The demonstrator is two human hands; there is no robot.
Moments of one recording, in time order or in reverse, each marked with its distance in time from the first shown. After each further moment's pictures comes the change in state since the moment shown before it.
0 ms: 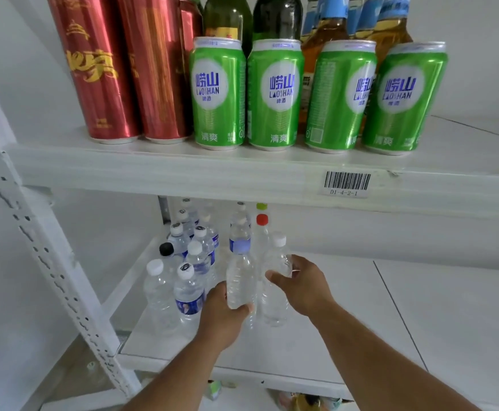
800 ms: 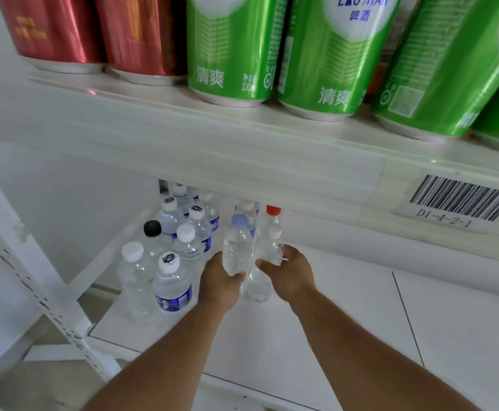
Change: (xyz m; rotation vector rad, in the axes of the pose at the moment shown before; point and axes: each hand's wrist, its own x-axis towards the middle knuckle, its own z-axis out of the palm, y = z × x) left_hand 0.098 -0.022 0.039 0.022 0.170 -0.045; right_hand 0.088 0.023 0.049 0.065 -0.079 0.090
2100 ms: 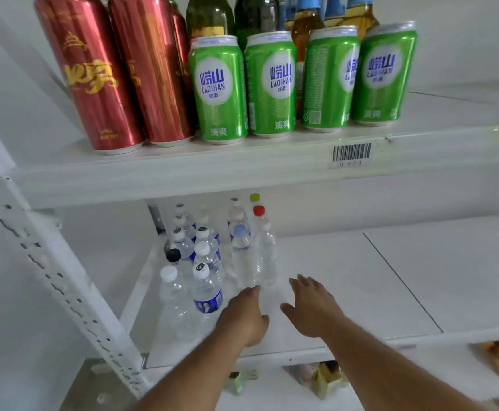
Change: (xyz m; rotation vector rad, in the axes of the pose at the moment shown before) left_hand -0.094 0.020 -0.081 0.790 -0.602 0.304; right_hand -0.150 0.009 0.007 -0.768 -0.023 0.010
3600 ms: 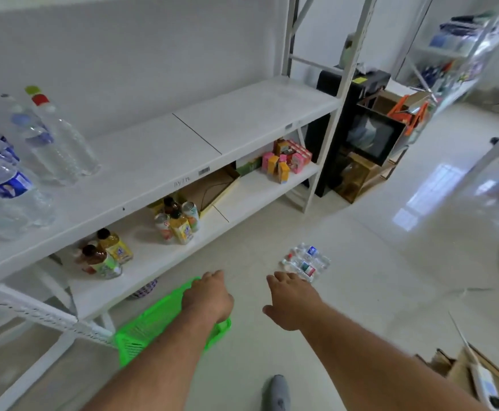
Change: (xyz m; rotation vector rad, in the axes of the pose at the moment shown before) left_hand -0.328 0.113 0.240 0.439 -0.369 0.255; right_hand -0.476 0.147 0.142 -0.052 -0.147 0.466
